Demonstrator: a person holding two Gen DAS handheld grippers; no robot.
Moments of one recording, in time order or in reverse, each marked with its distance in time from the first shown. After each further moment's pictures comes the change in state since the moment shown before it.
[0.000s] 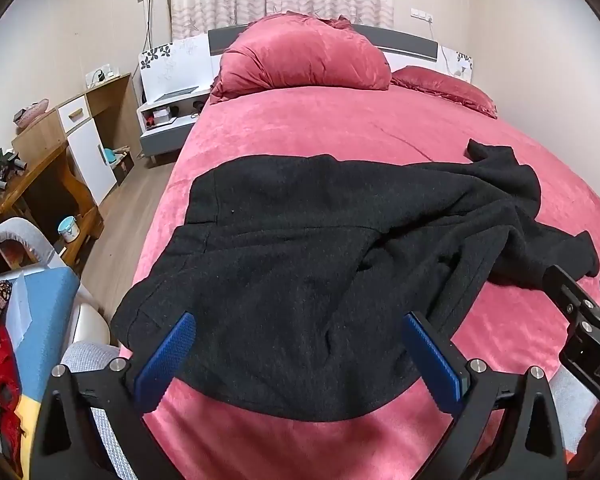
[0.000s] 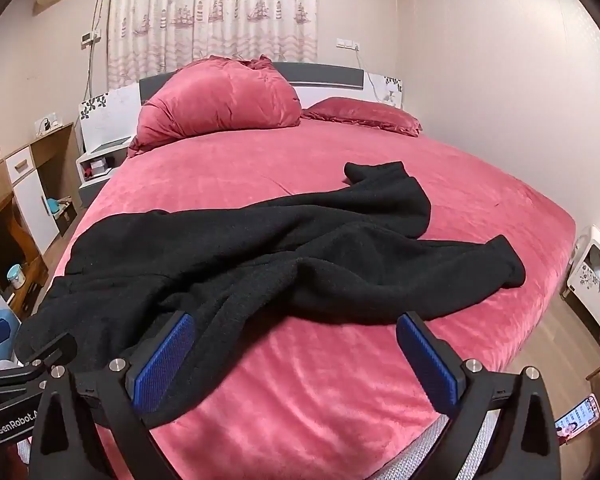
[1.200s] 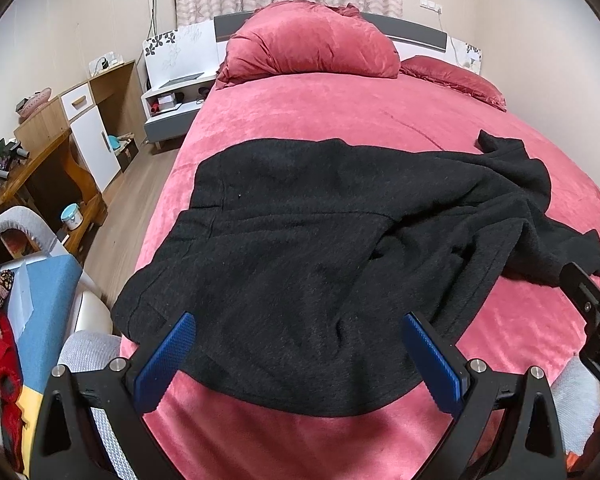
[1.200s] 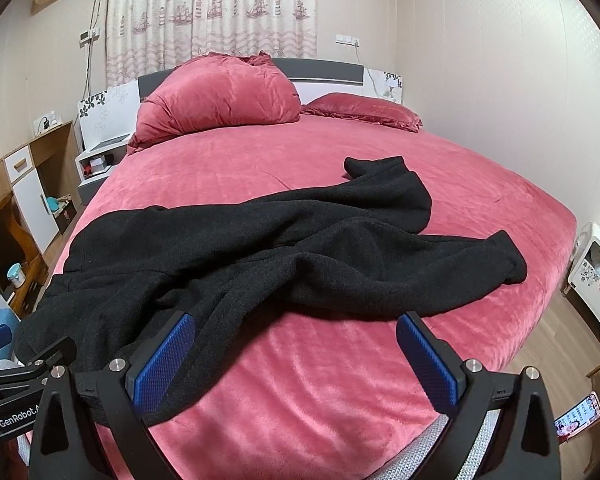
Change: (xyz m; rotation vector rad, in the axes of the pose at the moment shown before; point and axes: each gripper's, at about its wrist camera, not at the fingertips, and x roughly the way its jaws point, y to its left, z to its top) left arm 0.013 0.009 -0.003 -0.017 0.051 0.017; right arm 0.000 -0.002 0.000 0.002 0.006 0.004
